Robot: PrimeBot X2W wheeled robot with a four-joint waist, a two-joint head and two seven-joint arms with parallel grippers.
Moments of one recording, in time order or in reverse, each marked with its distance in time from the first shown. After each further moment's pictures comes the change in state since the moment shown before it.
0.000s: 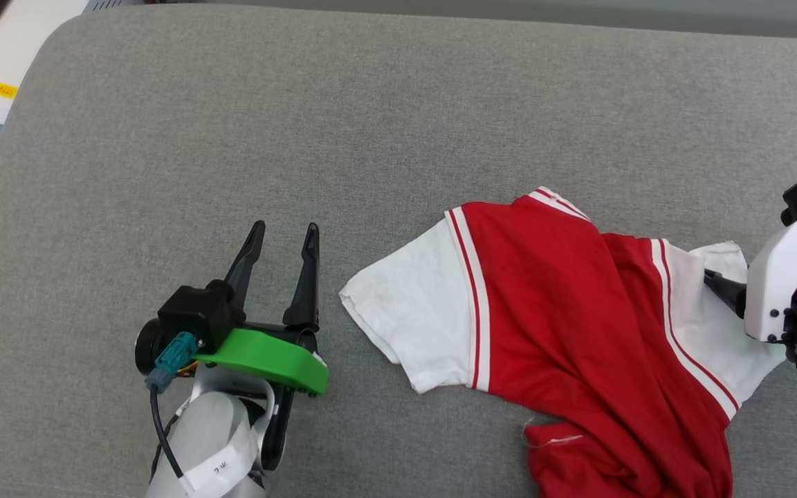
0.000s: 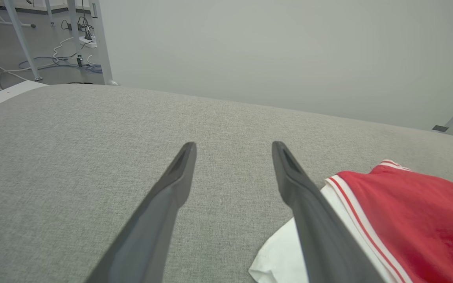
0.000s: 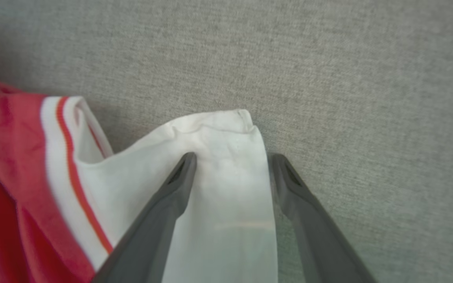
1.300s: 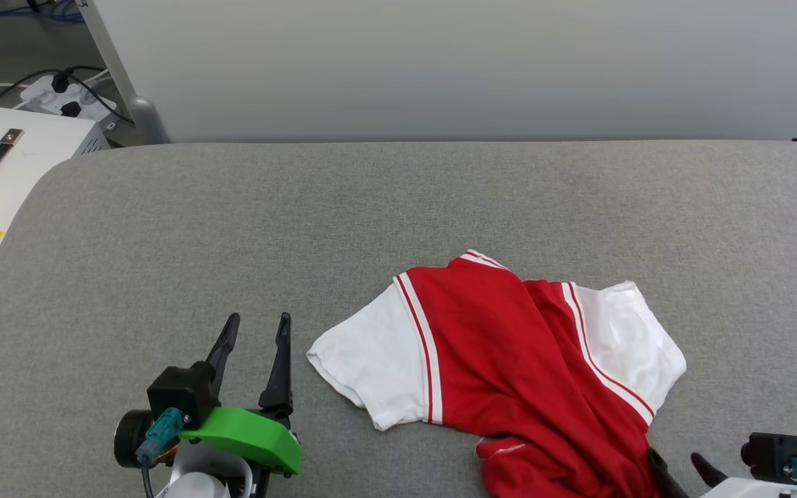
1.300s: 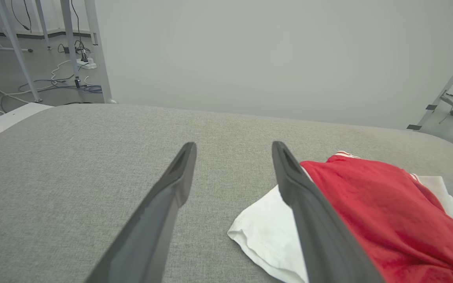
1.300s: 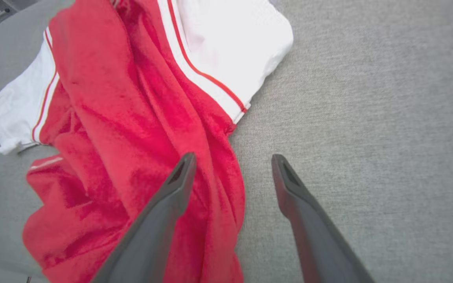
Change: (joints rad) left arm 0.184 0.023 0.046 0.007 0.026 0.017 0.010; right arm 0.718 0.406 -0.250 -0.410 -0.256 0.000 -0.369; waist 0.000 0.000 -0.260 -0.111
